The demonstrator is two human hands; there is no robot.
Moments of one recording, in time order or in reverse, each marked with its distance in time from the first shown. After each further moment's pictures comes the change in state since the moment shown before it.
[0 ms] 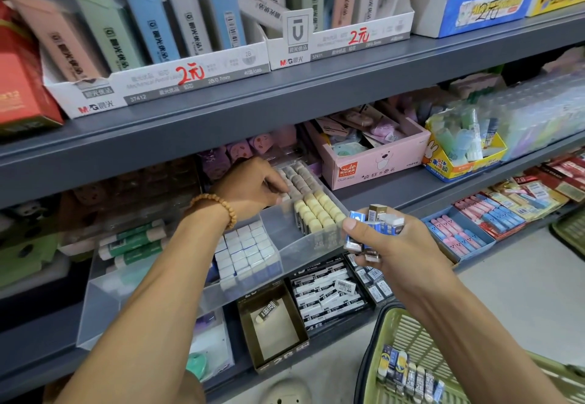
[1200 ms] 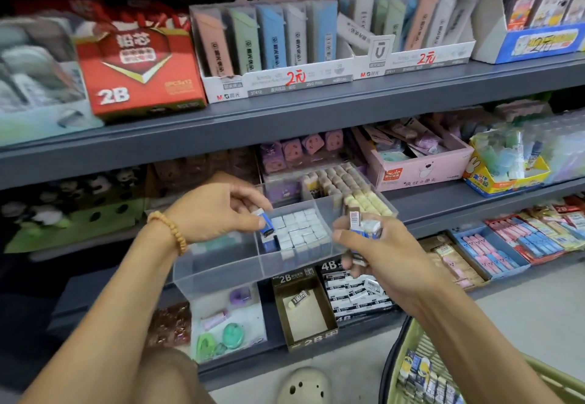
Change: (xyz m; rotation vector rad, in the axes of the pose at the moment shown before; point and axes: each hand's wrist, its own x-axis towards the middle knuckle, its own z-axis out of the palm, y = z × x) left_hand -0.130 -0.037 -0.069 -0.299 -0.035 -0.189; right_hand -0.031 0.007 0.061 -0.171 -0.260 0.008
